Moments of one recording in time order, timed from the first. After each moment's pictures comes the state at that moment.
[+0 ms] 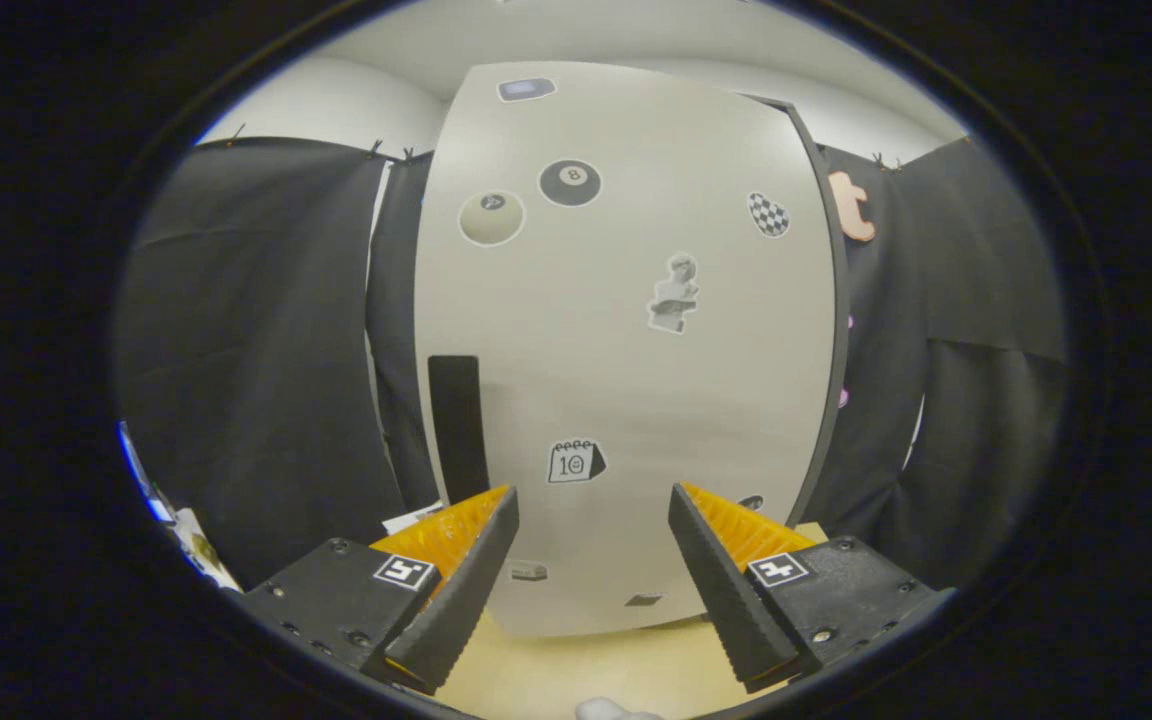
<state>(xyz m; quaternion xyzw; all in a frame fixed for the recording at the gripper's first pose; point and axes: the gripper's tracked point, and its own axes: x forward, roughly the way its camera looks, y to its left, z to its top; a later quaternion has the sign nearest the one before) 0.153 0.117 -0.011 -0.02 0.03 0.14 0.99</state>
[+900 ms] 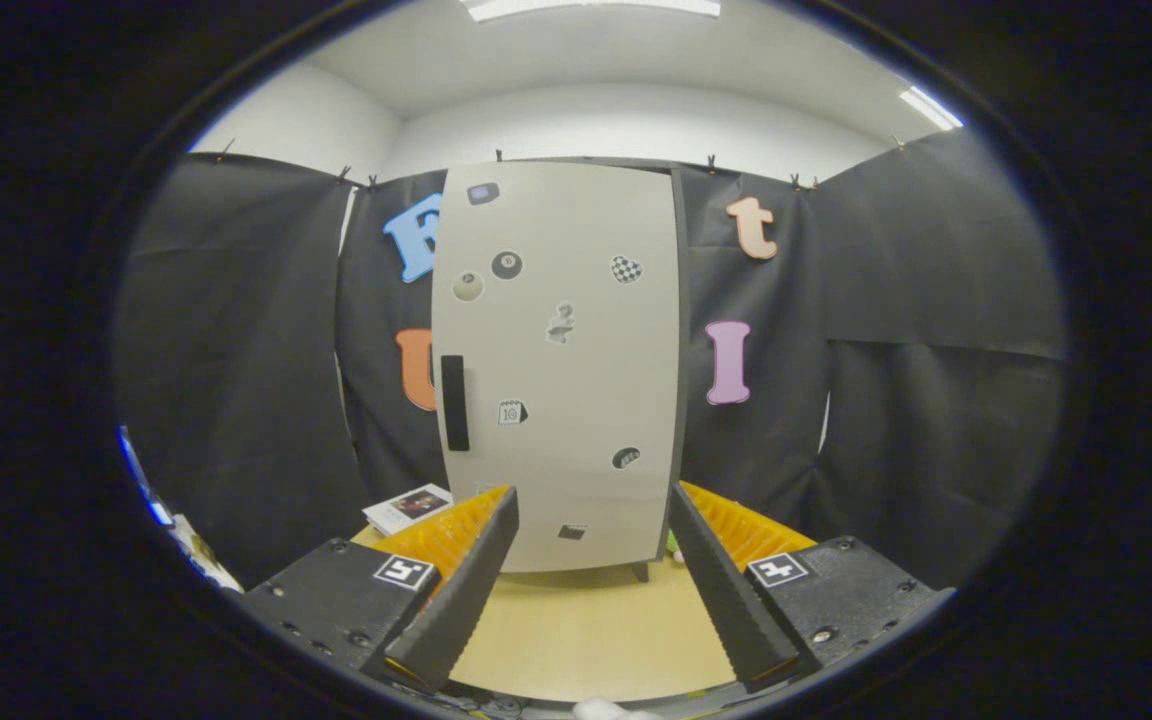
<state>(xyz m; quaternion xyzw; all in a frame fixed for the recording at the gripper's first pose) -0.009 0.023 -0.018 0.00 0.01 0.04 1.00</state>
